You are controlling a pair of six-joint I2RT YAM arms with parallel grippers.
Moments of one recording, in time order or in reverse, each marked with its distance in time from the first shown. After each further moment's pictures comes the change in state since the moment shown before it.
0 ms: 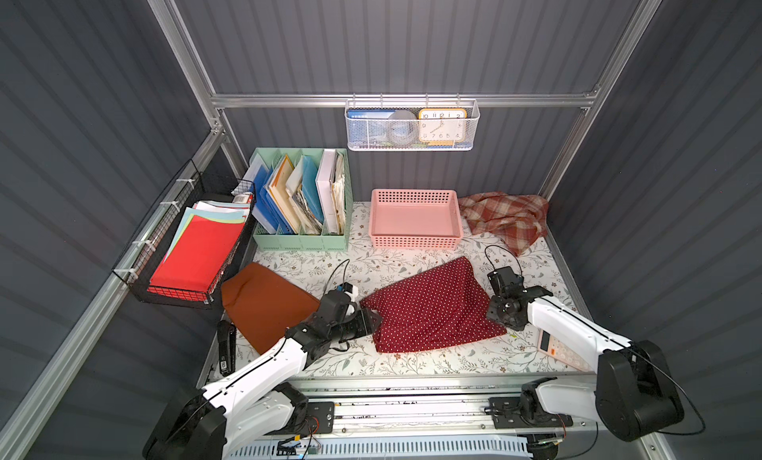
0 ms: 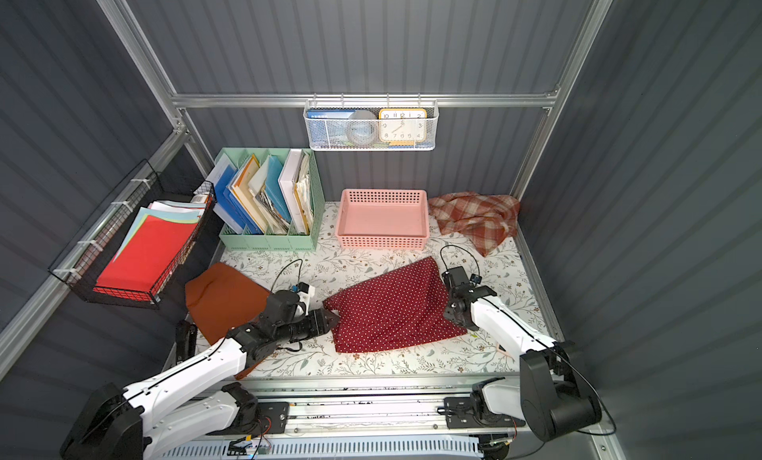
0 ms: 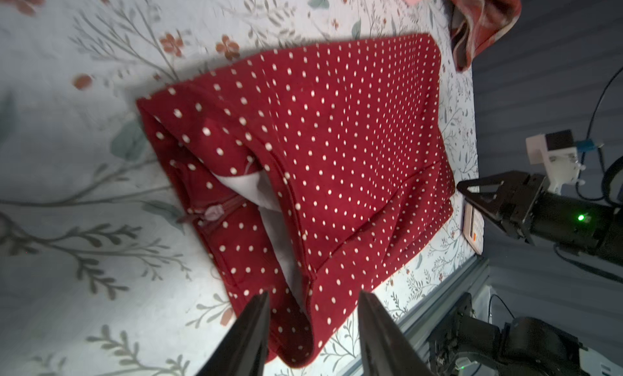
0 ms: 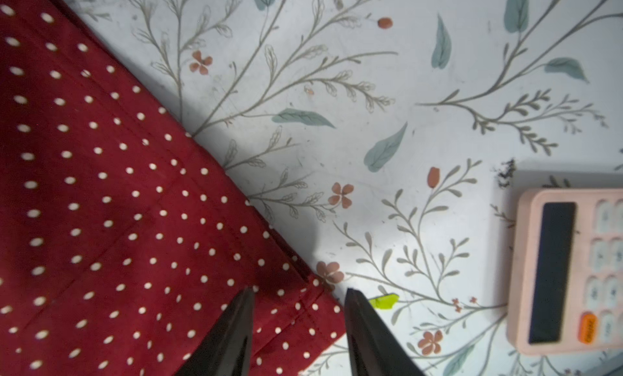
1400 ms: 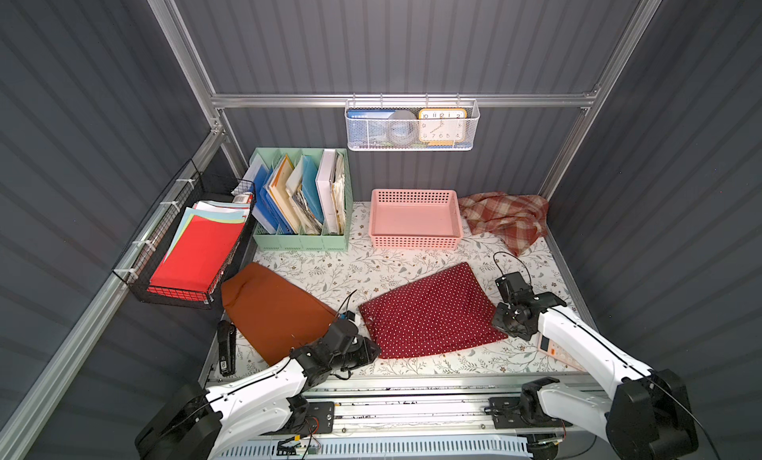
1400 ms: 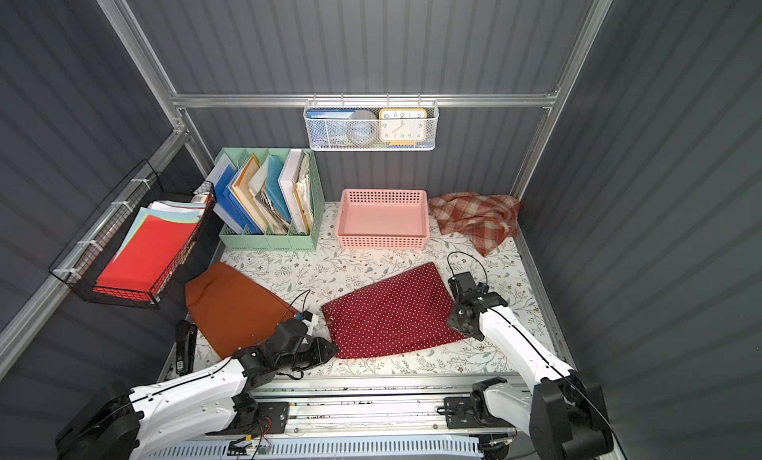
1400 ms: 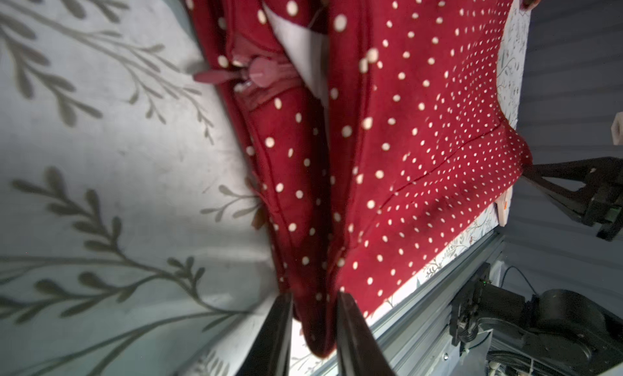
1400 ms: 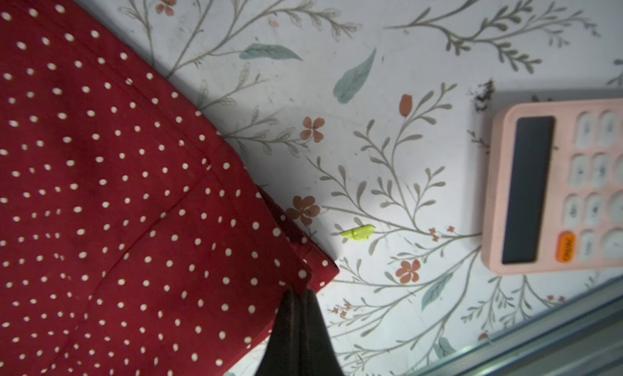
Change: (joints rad) left arm -0.155 -0.077 -0.218 0.091 -0.066 -0.192; right arm -0.016 -0.141 -0.035 -0.154 -0.063 0.072
